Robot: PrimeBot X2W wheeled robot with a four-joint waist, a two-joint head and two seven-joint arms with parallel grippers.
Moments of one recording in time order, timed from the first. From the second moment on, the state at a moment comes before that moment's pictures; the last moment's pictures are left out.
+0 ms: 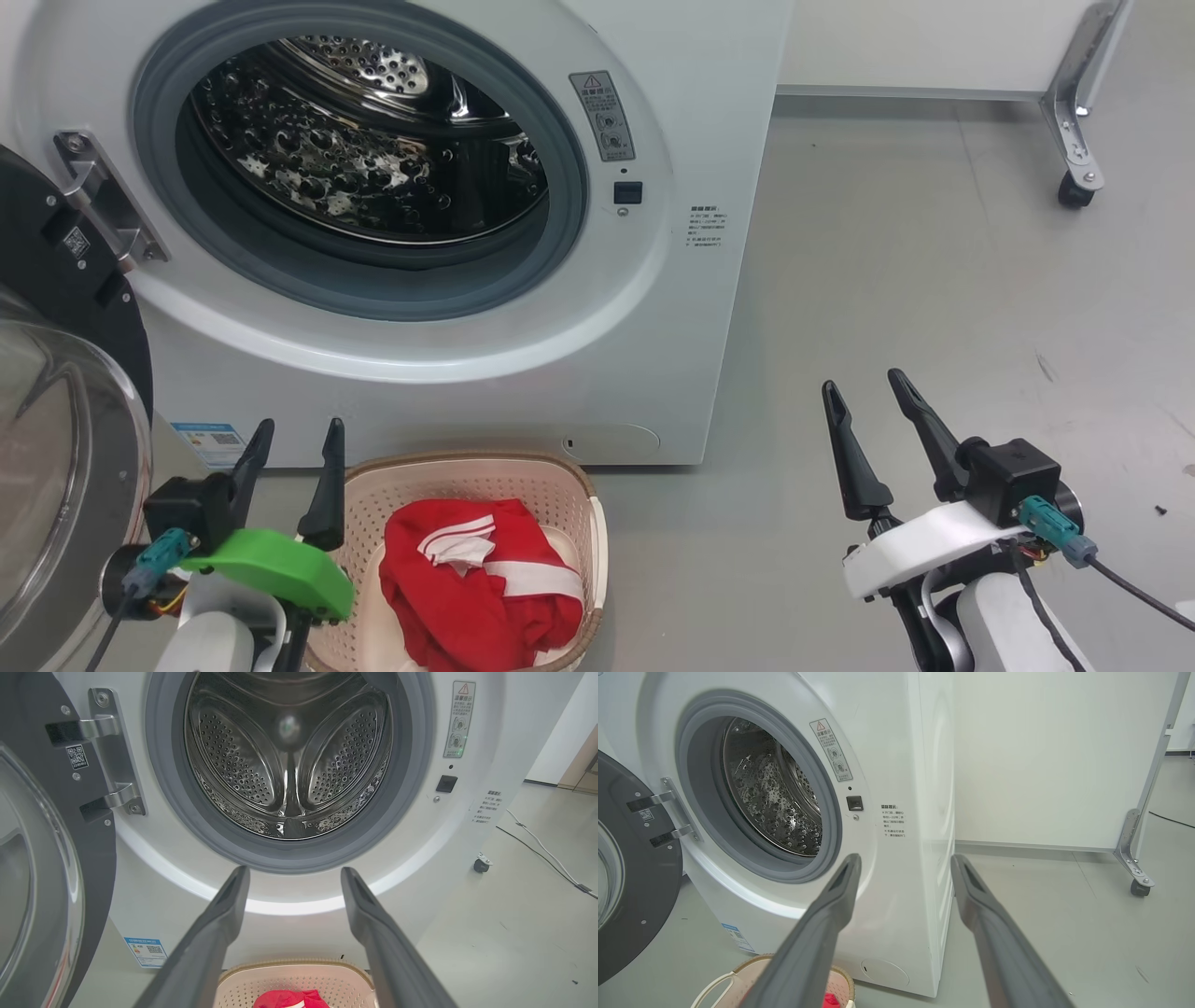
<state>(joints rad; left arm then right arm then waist) -0.24 0.08 -0.13 0.51 -0.38 -0.12 -0.25 -0.11 -0.05 0.21 0.26 0.30 0.10 -0.25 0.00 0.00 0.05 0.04</state>
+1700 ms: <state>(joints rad) -0.02 0.07 -0.13 0.25 -0.35 -0.13 -0.25 -0.09 -0.05 0.20 0.24 0.30 0.09 -0.25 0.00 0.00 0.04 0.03</state>
